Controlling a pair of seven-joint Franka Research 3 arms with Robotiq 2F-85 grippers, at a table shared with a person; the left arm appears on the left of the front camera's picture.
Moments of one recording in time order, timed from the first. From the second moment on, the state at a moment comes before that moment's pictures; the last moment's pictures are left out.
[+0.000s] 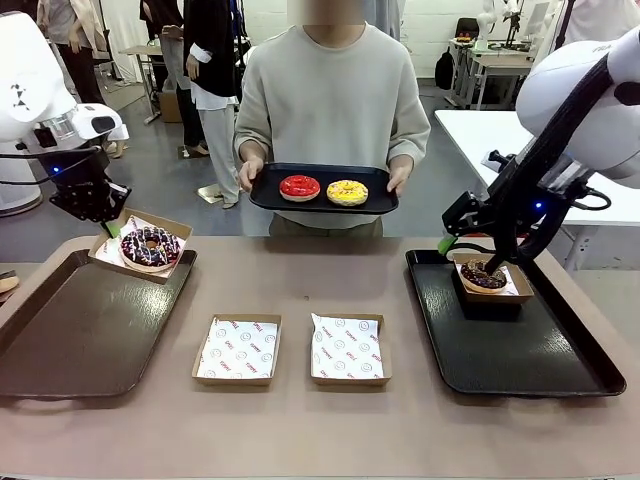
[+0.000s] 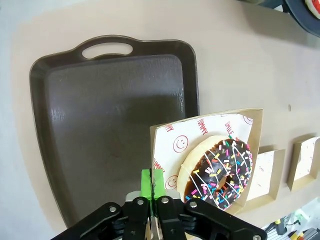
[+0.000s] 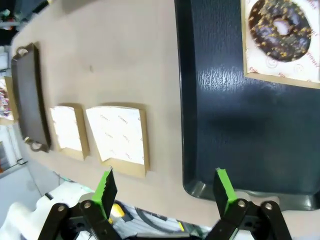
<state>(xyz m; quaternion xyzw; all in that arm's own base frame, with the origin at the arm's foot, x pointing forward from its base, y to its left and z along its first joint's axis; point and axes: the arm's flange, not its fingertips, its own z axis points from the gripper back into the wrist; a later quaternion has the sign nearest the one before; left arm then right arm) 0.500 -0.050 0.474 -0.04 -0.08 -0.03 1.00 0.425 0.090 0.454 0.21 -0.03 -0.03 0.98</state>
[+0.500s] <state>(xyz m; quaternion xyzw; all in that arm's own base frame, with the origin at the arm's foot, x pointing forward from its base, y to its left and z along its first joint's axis) 0.499 -0.054 0.472 -0.04 -0.08 -0.03 1.00 0.426 0.086 0.456 0.22 -0.04 -0.03 0.97</state>
